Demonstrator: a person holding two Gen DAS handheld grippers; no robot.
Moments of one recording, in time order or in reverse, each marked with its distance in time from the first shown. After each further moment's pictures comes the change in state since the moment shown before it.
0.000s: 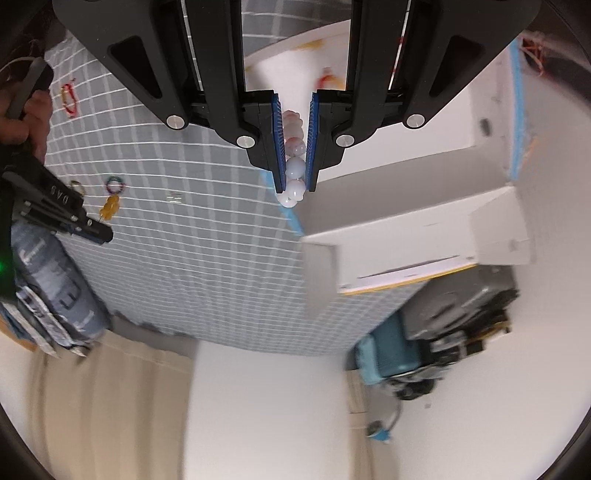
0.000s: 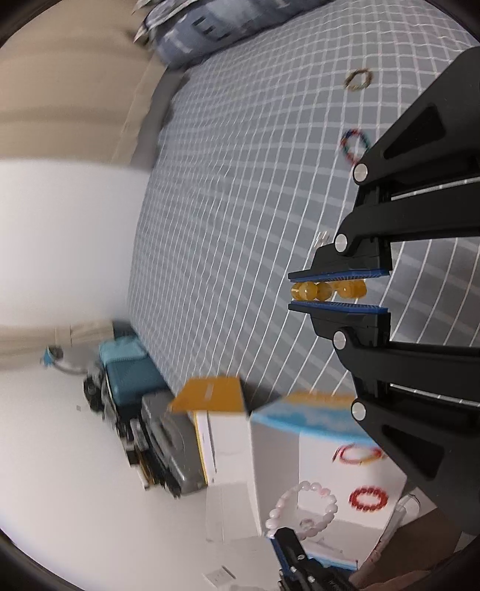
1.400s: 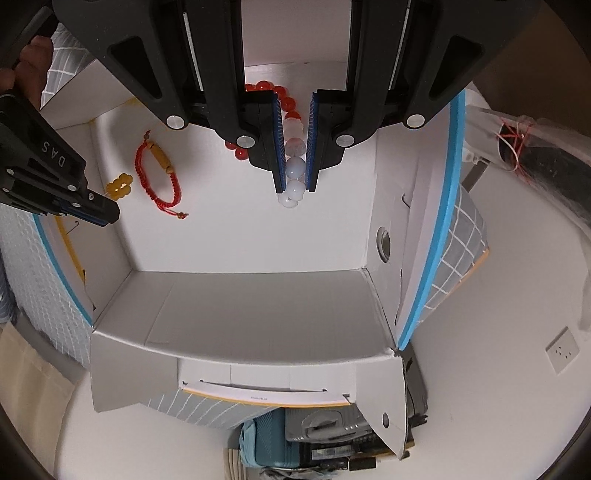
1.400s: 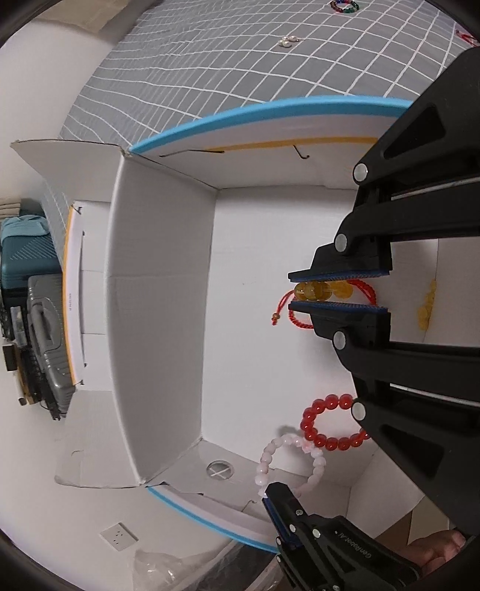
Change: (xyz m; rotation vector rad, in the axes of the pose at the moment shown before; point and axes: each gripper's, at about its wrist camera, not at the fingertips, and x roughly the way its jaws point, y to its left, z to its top) left arm 0.063 0.162 -0.096 -0.235 0.287 0.222; right arm 0.125 0.225 -0.060 -0.168 0.364 0.228
